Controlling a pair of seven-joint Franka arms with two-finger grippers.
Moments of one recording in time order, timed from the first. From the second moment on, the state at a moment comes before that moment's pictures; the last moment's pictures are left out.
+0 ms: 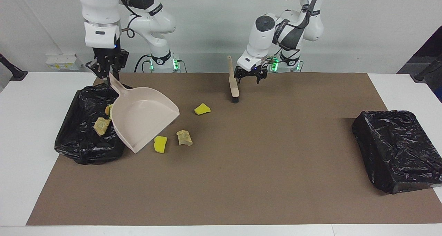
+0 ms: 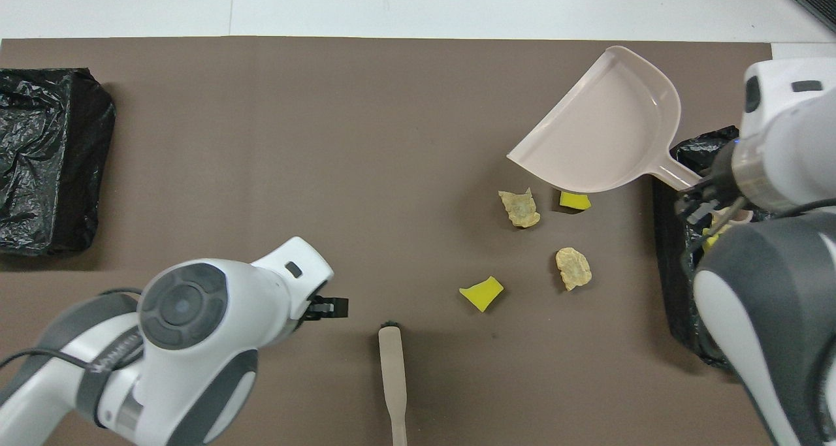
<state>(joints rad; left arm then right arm) -0.61 -0.21 0.07 -2.26 -0.06 2.04 -0.43 0.06 -0.01 0.12 -1.67 -0.18 1.70 -0.51</state>
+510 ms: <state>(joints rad) -0.25 -0.18 0.08 -2.01 -0.02 1.95 0.03 0.36 0.19 0.13 -1.67 -0.09 1.87 0.27</state>
